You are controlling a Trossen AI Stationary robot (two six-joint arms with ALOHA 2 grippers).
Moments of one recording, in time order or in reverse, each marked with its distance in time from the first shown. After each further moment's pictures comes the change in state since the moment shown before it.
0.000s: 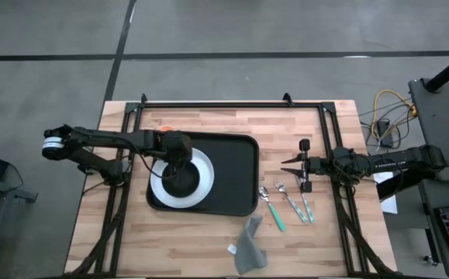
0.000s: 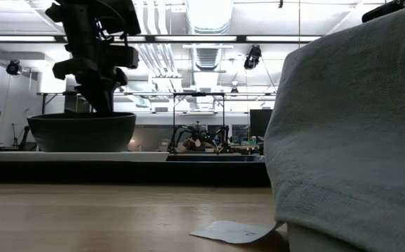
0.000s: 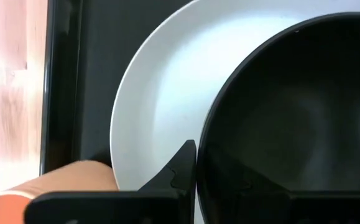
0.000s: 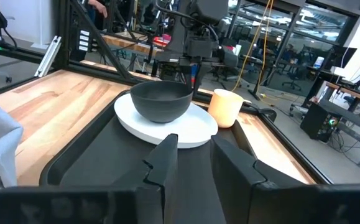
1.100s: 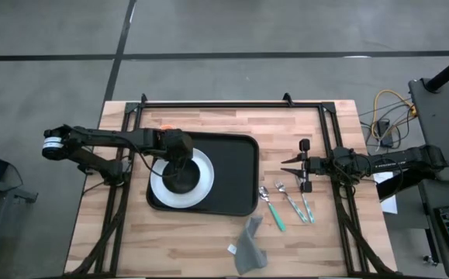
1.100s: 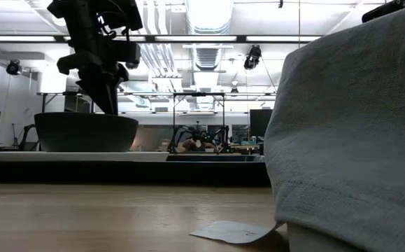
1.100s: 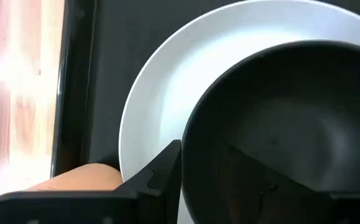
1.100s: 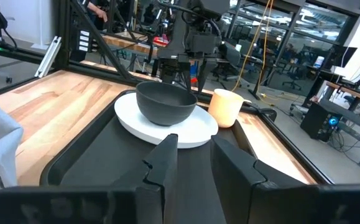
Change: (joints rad) left arm 0.000 0.000 0.039 -0.020 -0.010 -0.011; right arm 0.000 0.000 0.000 0.000 0.000 0.003
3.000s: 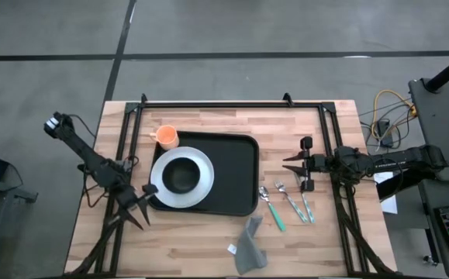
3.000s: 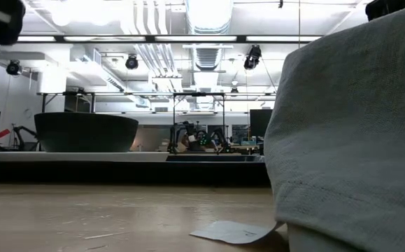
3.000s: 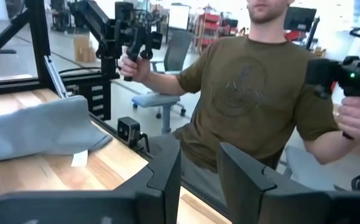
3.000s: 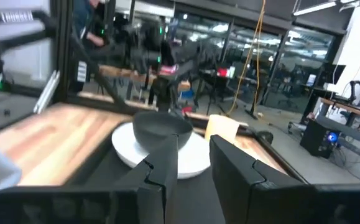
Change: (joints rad) left arm -0.834 -0.869 -0.790 1.086 0.339 -0.261; right arm 0.000 -0.001 0.000 0.119 -0.002 0.041
